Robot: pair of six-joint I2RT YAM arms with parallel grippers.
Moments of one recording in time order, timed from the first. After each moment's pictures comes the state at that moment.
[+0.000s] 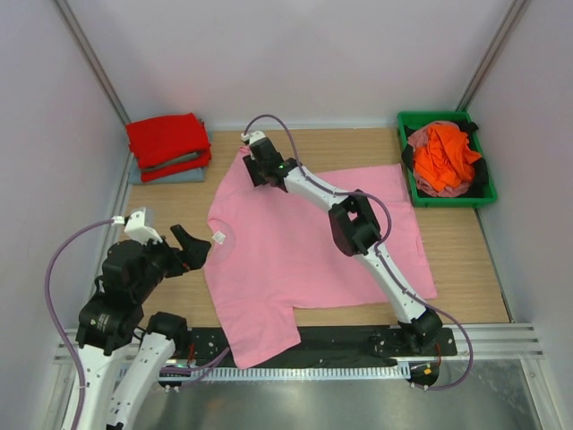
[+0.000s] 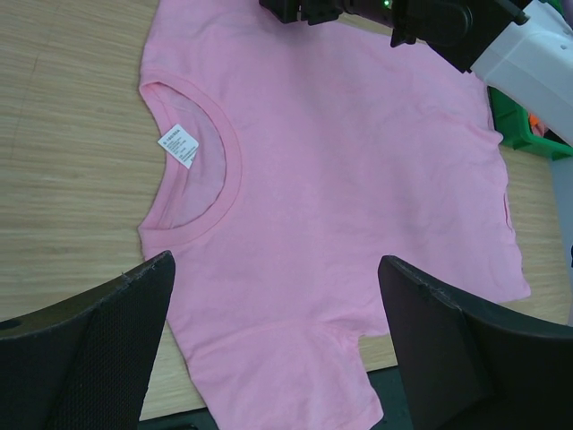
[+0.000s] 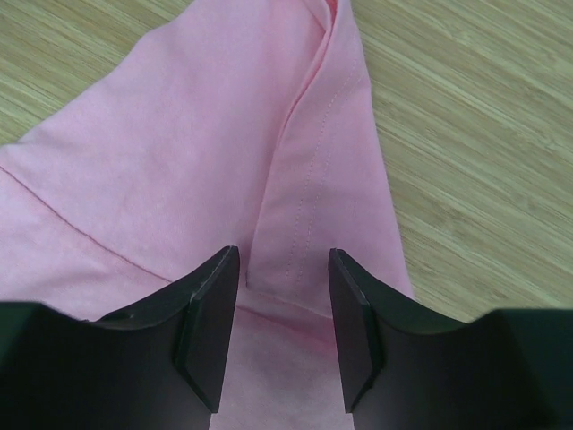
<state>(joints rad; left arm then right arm) -0.25 0.40 0.83 -0.86 0.05 -0.53 0.70 2.66 2.36 -0.36 0.16 0.08</state>
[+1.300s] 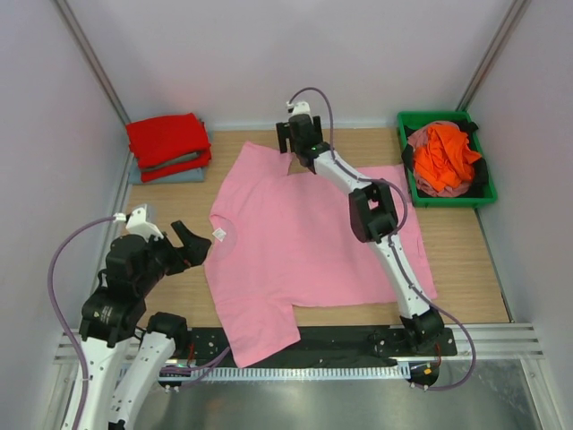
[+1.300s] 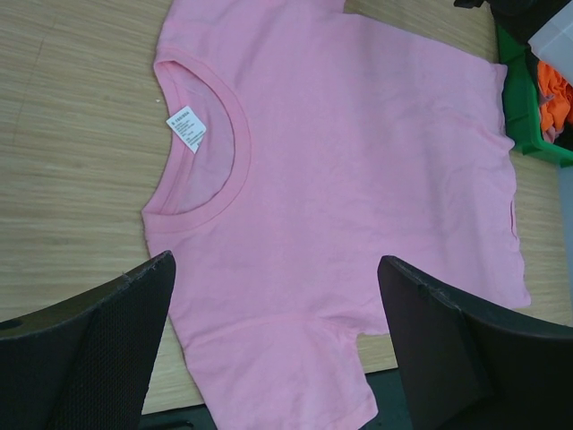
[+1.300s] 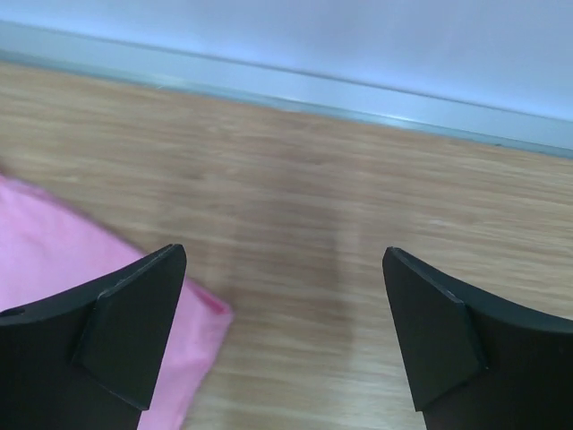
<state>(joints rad) -0.22 0.44 0.83 -0.86 0.05 -0.55 0.52 2.66 2.36 -0.15 0.33 0.07</state>
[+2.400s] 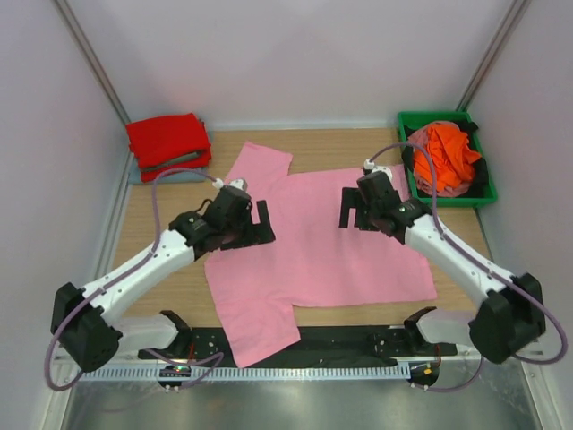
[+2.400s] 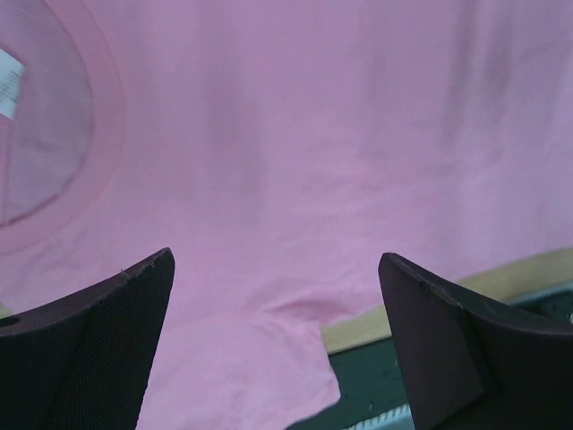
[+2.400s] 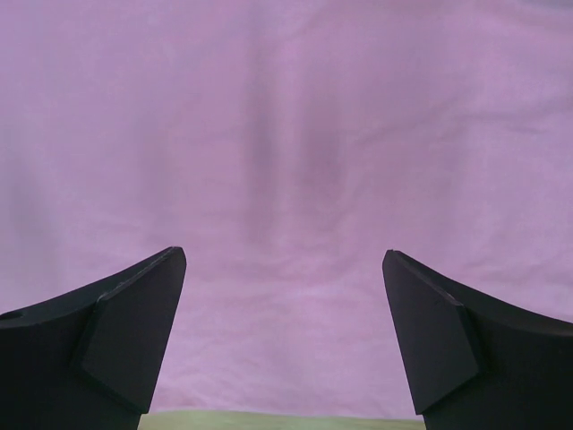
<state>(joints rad) -0.65 1.23 1.00 -0.64 -0.08 -0.74 0.45 1.31 1.00 -0.60 0.21 0.45</state>
